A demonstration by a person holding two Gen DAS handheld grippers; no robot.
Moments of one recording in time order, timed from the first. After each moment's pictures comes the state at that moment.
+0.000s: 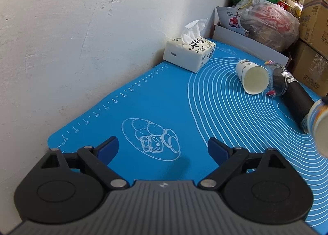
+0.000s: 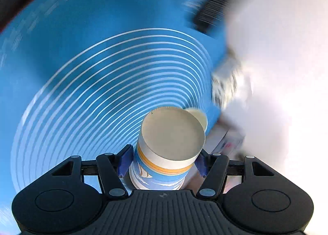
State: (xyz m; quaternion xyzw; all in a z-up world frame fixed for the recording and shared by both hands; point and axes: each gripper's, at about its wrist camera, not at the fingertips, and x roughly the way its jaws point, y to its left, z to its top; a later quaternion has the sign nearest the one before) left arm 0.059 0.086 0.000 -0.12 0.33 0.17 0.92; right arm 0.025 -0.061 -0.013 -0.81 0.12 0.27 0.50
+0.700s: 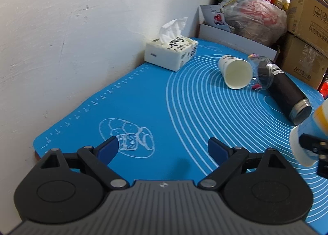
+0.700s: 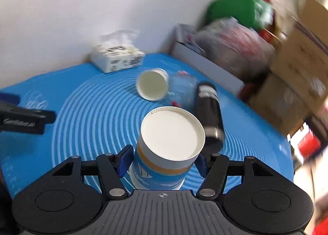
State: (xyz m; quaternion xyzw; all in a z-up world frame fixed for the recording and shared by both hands) left arm 0.064 0.056 0.000 -0.10 0.32 0.15 0.93; right arm 0.076 -0.159 0.054 -0.20 0.30 0.18 0.91
